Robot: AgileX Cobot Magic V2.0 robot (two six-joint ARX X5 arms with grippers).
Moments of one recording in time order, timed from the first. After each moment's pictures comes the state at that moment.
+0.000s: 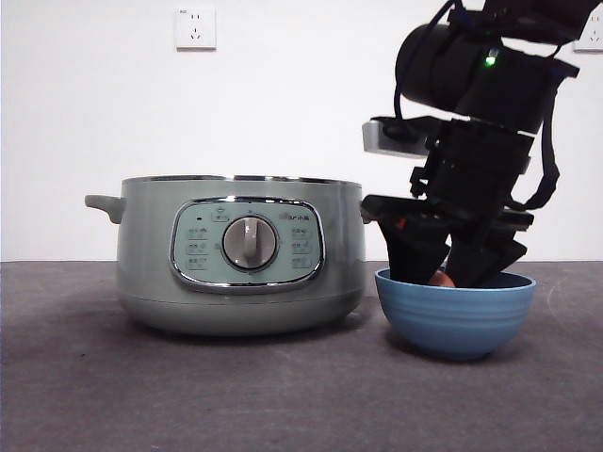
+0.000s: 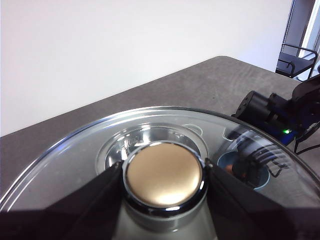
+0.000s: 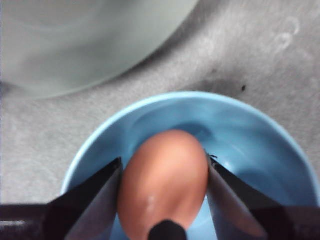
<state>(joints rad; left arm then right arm) -0.43 0.61 1.21 -0.83 0.13 0.08 0.55 1.65 0.98 -0.43 -0.02 -0.01</state>
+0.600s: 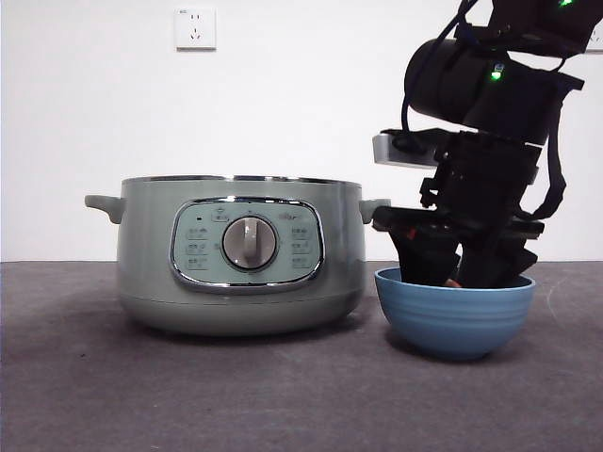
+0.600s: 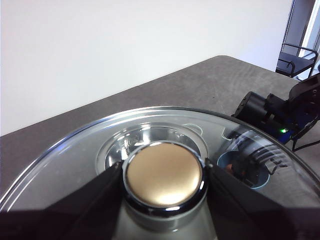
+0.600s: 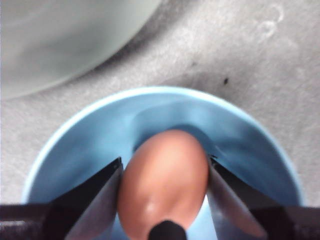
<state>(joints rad) -0.43 0.61 1.21 -0.84 0.13 0.08 0.51 1.68 0.98 -0.43 -0.02 -0.01</state>
